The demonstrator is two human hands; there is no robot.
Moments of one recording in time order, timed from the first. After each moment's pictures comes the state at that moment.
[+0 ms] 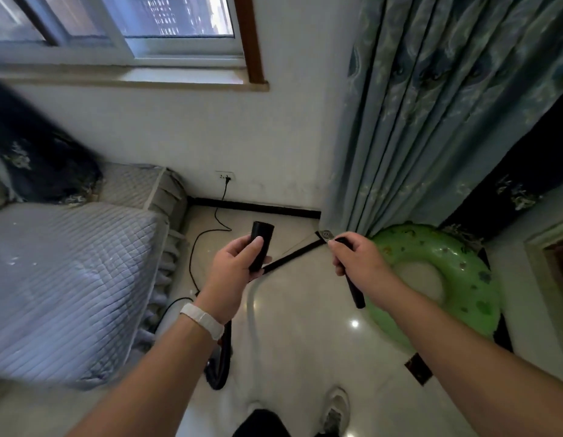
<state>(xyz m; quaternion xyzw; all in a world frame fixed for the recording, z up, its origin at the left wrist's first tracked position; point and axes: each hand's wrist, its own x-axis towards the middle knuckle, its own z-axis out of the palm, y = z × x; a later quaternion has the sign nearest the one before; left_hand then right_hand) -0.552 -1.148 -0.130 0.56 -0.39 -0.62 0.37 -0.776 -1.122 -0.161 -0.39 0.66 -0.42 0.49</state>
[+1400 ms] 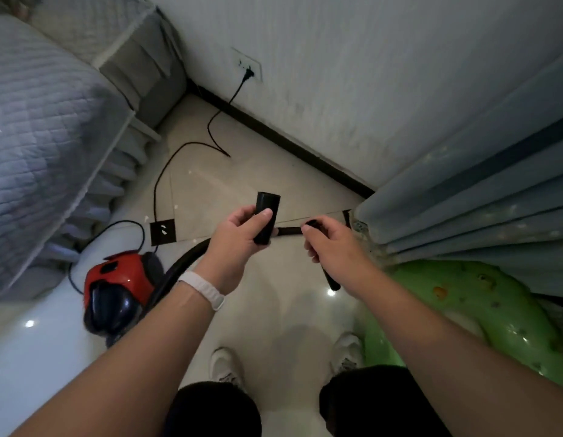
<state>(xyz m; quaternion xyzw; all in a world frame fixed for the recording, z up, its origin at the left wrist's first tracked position) -0.603 -1.392 -0.498 0.64 -0.17 -0.62 0.43 -0.773 -1.416 -0.512 -0.49 0.62 -0.19 0.58</state>
